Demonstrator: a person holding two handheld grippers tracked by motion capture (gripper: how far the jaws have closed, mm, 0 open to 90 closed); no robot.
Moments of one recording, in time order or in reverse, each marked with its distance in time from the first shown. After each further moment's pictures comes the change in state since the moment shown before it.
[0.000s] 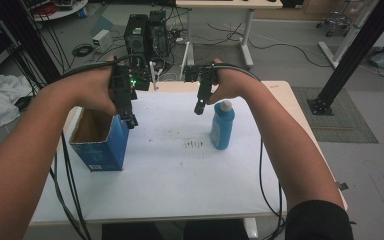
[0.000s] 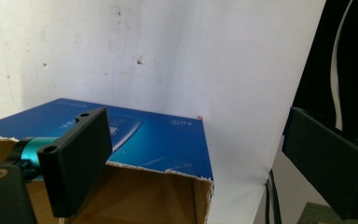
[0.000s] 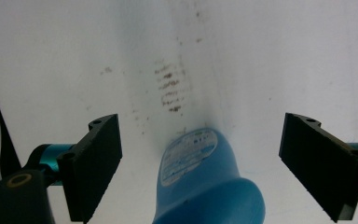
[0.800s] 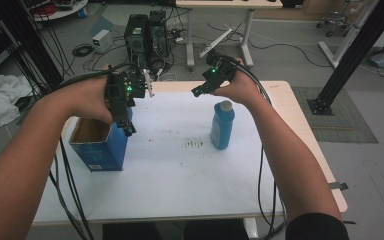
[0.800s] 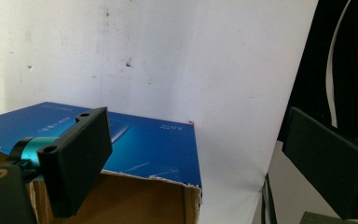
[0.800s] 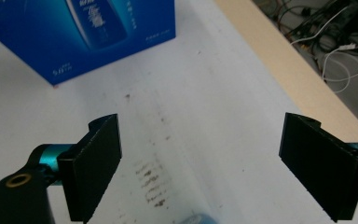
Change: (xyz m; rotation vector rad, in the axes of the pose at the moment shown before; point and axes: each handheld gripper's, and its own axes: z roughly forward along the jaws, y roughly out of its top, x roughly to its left) left arm -0.009 -0.013 0.012 -0.025 -0.012 -0.008; right arm -0.016 -0.050 -0.016 -0.543 -0.079 0.230
